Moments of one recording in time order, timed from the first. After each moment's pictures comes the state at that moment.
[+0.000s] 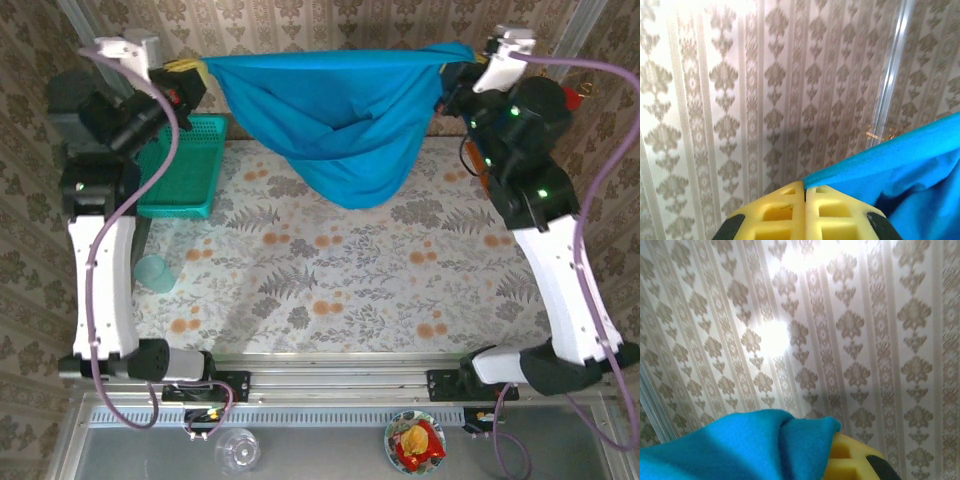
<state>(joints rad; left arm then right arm) -0.08 1.34 1.96 -0.42 0.64 -0.18 0.32 1.31 1.87 -0.35 0.18 0.16</state>
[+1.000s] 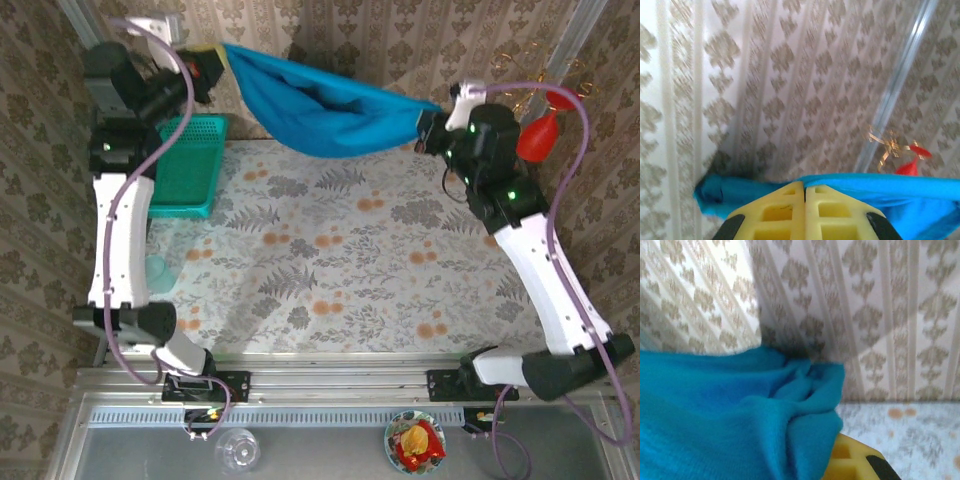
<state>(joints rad) -0.14 1.53 2.00 -0.40 0.62 -0.26 0.29 1.27 1.50 -0.42 0.05 0.32</state>
